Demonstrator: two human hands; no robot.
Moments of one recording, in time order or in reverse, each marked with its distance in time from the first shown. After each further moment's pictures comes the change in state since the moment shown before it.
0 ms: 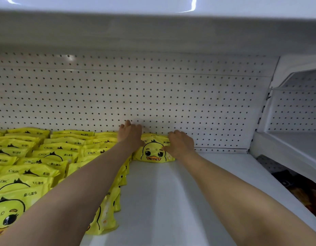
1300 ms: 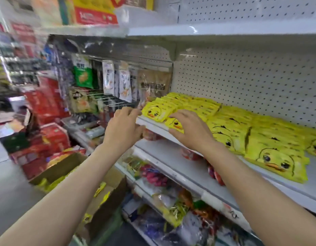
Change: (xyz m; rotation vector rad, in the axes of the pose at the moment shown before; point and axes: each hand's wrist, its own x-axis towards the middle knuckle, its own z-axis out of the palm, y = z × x) left_hand -0.511 -0.394 -0.140 -0.026 0.319 -0.506; right_hand -0.258 -0.478 -0.108 0.427 0.048 -0.847
